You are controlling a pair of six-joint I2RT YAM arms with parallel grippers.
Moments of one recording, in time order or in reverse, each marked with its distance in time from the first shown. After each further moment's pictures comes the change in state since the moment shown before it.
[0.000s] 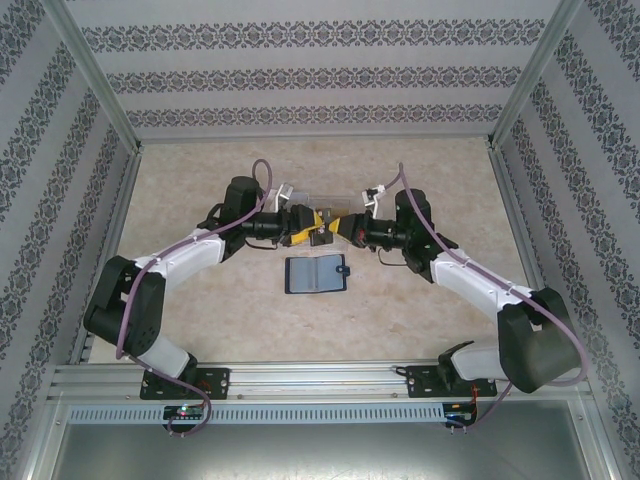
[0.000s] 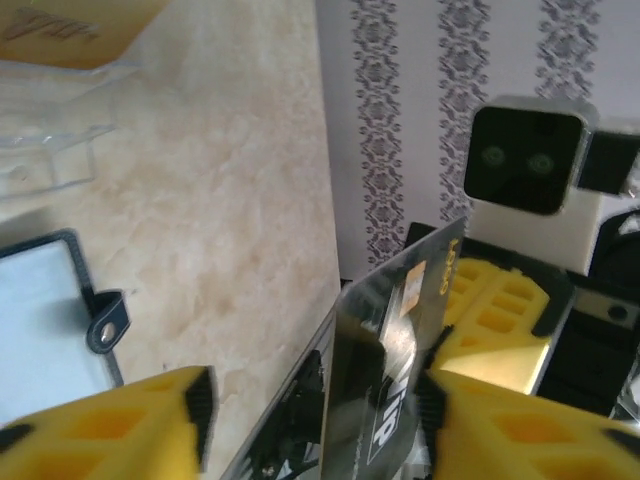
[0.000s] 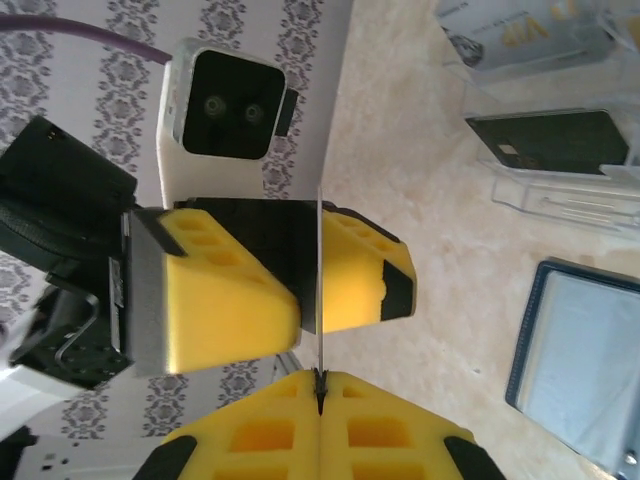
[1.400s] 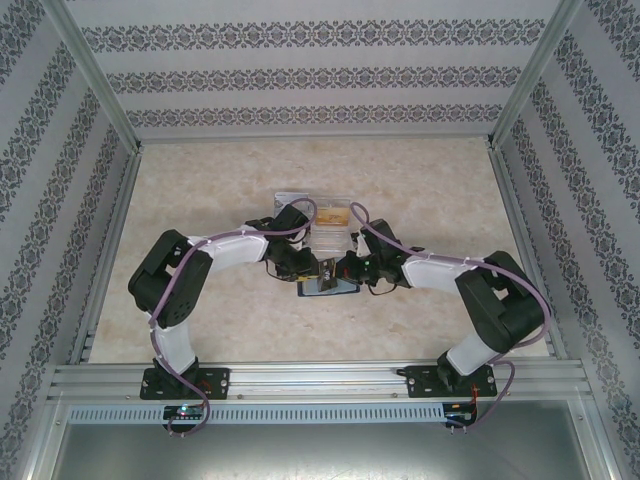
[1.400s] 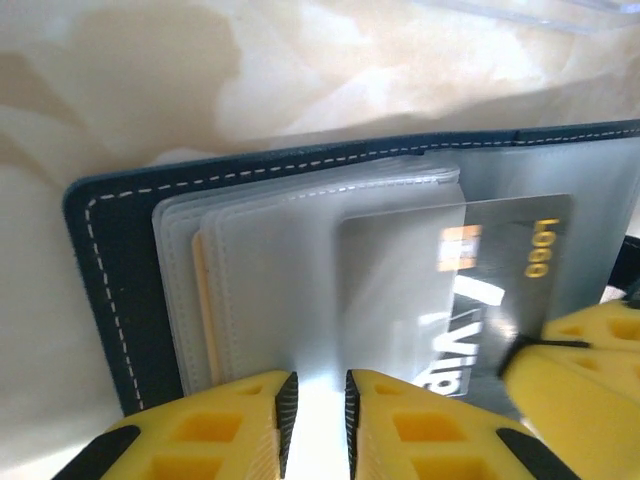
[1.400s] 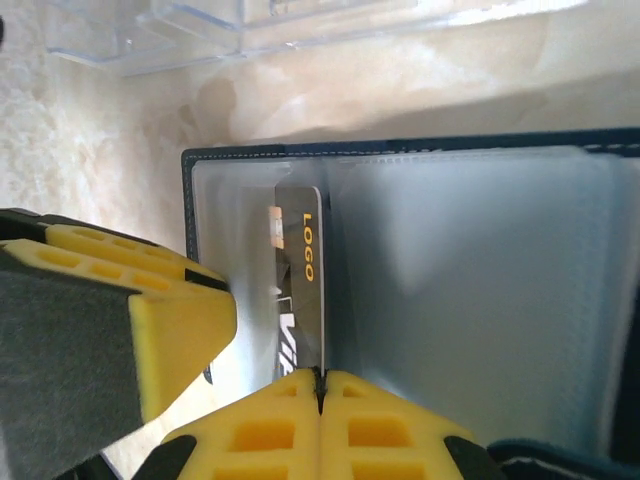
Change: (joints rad) left arm -0.203 0.273 0.152 -0.630 -0.515 0.236; right arm 0.129 0.237 -0.068 -0.267 0.323 -0.233
